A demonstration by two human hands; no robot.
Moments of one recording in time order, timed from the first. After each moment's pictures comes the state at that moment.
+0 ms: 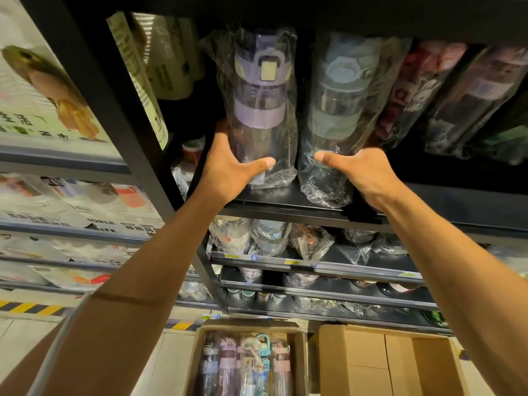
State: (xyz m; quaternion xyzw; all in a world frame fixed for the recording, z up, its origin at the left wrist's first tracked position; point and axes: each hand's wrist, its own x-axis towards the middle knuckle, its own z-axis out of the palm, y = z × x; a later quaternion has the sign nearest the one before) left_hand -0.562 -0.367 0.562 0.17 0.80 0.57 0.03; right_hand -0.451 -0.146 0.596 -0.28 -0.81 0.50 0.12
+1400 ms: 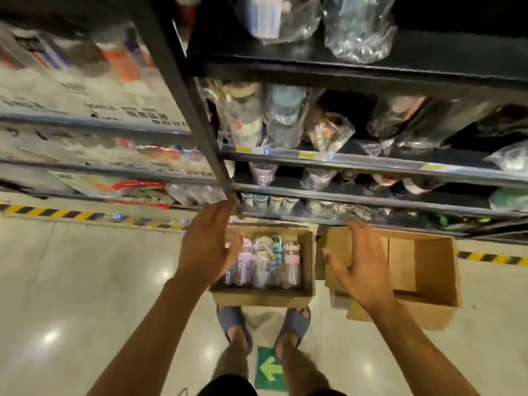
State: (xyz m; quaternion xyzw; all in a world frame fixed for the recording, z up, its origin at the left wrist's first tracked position) left_hand -0.332 -0.541 0.369 0.30 0.92 0.24 0.02; right_hand -0.166 -0.267 0.360 -0.21 -0.94 0.26 0.03
